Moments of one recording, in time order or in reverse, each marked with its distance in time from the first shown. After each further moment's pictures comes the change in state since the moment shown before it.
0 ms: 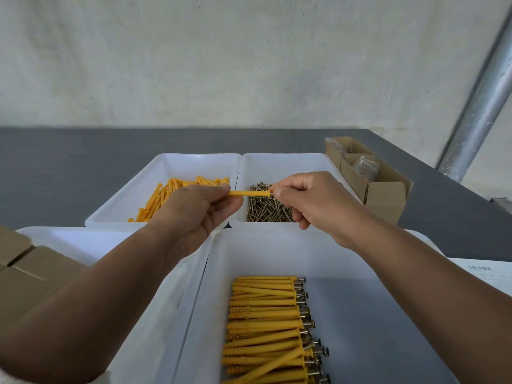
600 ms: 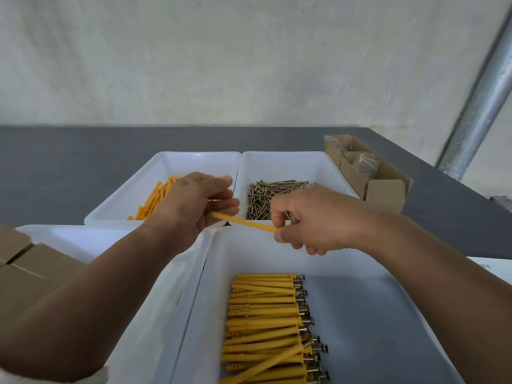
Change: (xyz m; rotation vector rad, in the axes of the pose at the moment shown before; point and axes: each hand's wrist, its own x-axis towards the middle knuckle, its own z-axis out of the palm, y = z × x) left_hand -0.002 0.001 -0.003 0.247 -0.015 0.160; right_hand -0.017 -0.018 -0.008 -0.647 -0.413 -0.053
